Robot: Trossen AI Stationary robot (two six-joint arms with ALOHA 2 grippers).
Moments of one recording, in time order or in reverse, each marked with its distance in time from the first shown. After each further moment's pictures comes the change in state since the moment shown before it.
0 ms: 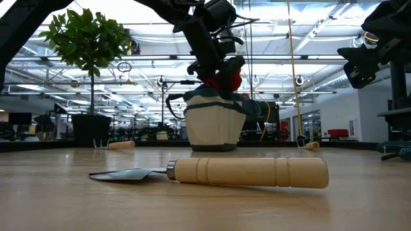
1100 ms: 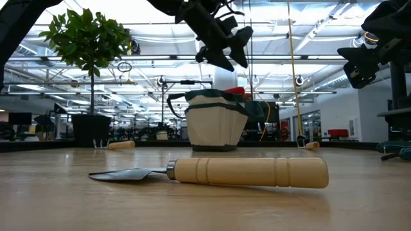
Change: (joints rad) left arm -0.005 -0.057 0.000 0.225 0.078 -0.025; right arm 0.000 0.000 0.000 0.000 0.000 0.000
